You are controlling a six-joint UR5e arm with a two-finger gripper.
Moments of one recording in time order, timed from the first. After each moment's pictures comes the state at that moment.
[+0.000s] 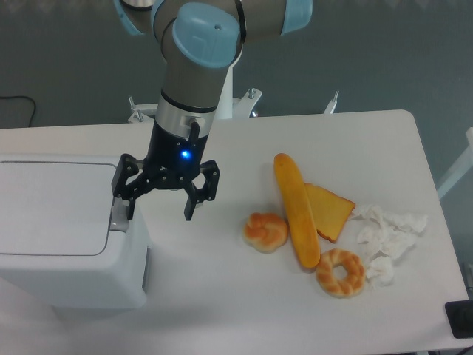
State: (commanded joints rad) arm 2.32 -1.77 -1.54 -1.04 1.15 0.01
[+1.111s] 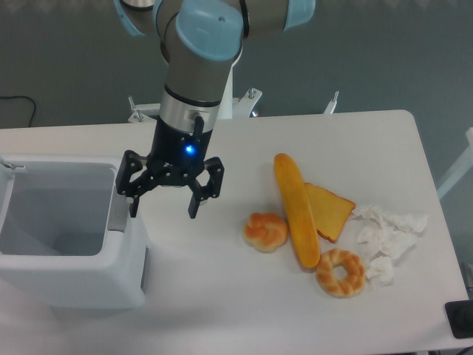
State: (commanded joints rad) arm 2.35 -1.75 -1.52 -1.03 1.15 0.02
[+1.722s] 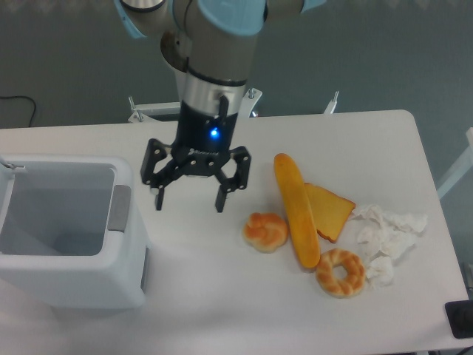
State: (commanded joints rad) arm 2.47 -1.69 -1.51 -1.02 1.16 0.30
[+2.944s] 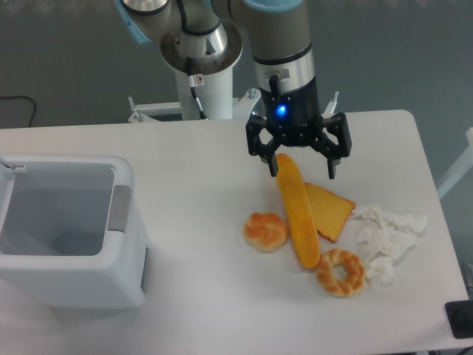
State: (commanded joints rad) arm 2.50 -1.70 -1.54 -1.02 1.61 0.80
